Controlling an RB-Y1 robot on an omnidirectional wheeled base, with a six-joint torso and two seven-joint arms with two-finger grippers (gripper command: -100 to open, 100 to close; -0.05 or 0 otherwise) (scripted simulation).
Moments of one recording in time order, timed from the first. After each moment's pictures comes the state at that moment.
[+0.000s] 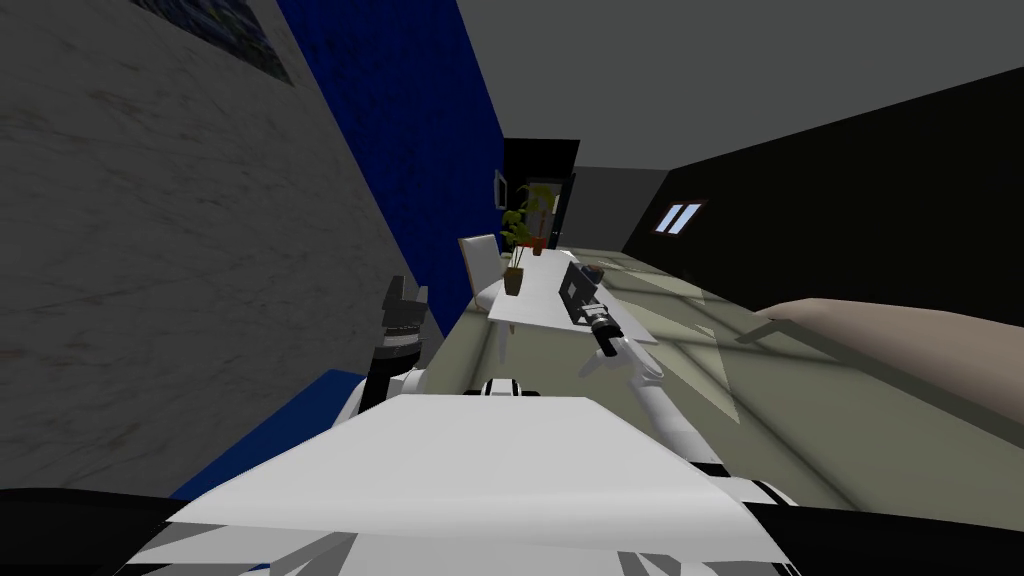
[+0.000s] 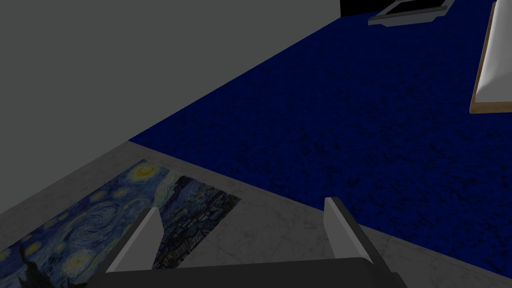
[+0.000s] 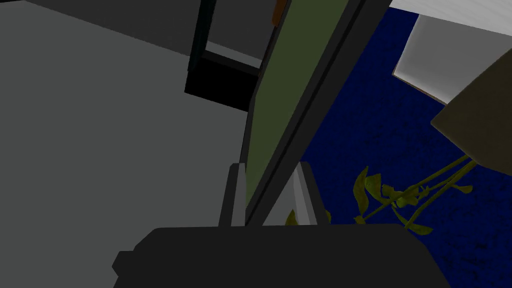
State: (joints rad) left arm 0.45 0.02 0.03 -2.20 -0.09 -0.53 0.12; right arm 0.05 -0.59 -0.05 -1.63 0.65 0.09 0.71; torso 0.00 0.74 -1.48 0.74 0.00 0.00
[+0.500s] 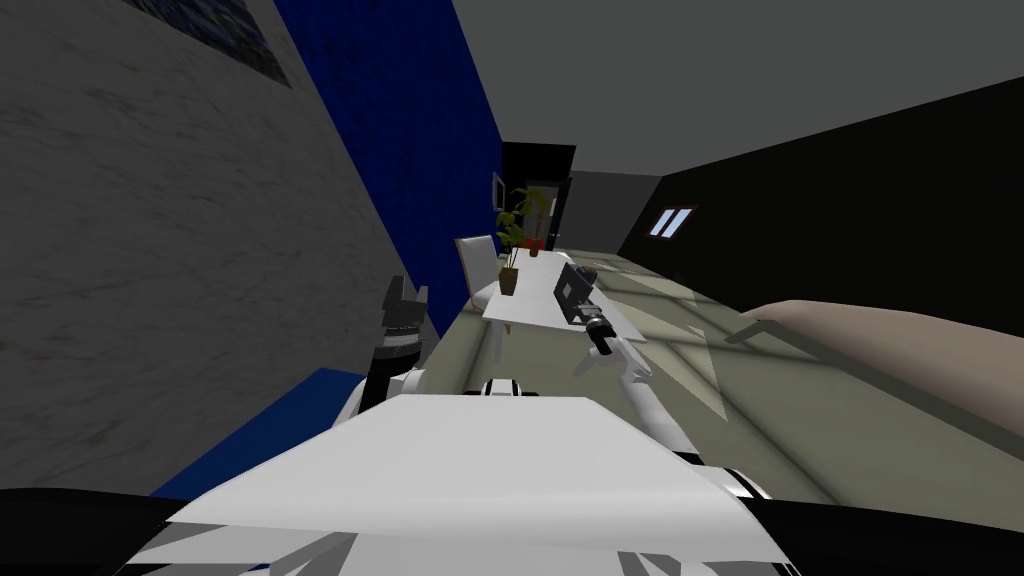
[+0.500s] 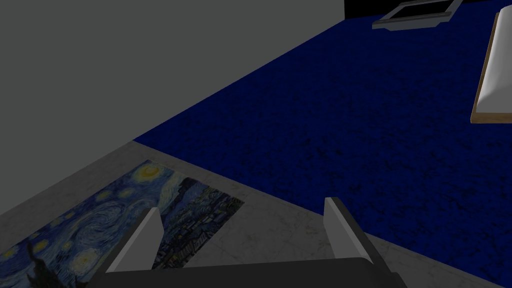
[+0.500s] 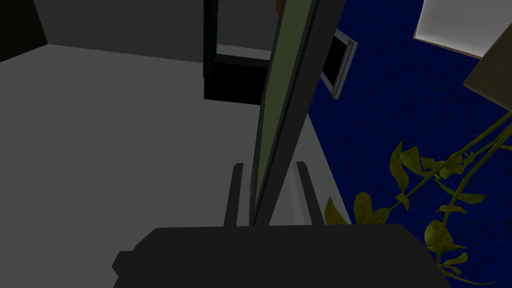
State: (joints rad) left arm 0.45 0.02 0.03 -2.20 -0.09 -0.53 0.12; right arm 0.01 -0.51 -0.07 -1.56 0.59 0.02 0.64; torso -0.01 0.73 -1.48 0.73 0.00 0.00
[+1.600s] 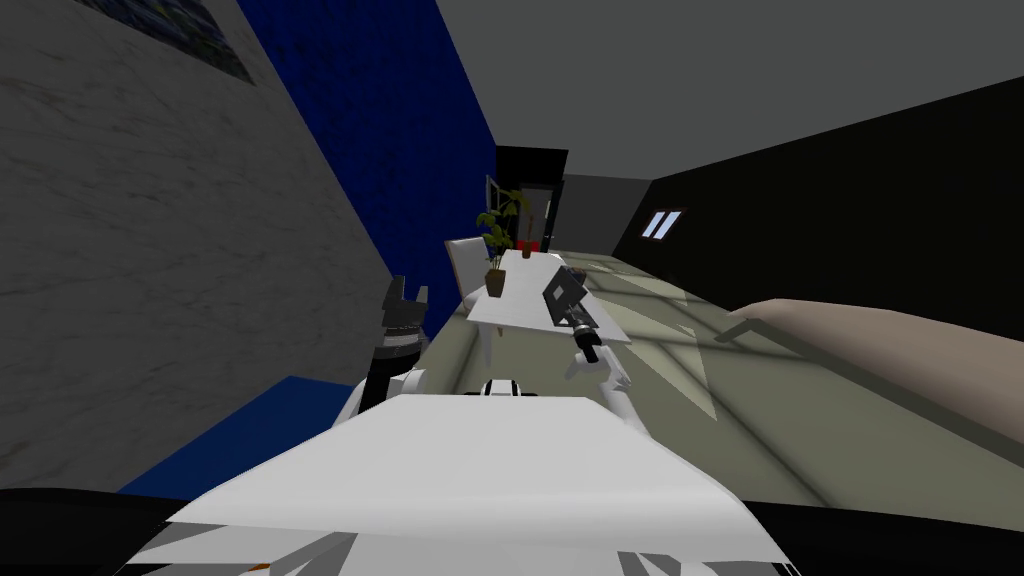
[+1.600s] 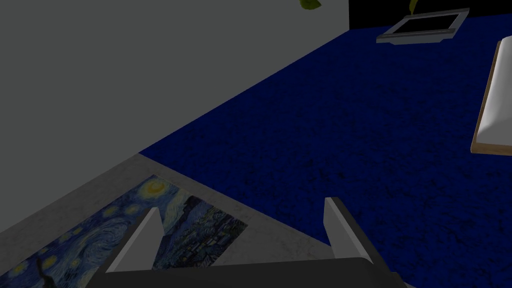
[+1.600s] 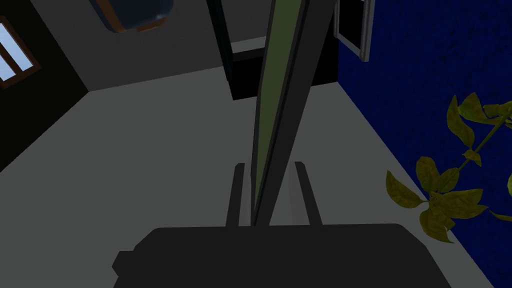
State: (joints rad) left arm 0.45 0.02 0.03 -2.20 -0.09 -0.53 0.12; right arm 0.04 -0.29 -0.11 -1.56 0.58 -0.09 0.55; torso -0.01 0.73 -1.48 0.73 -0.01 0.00
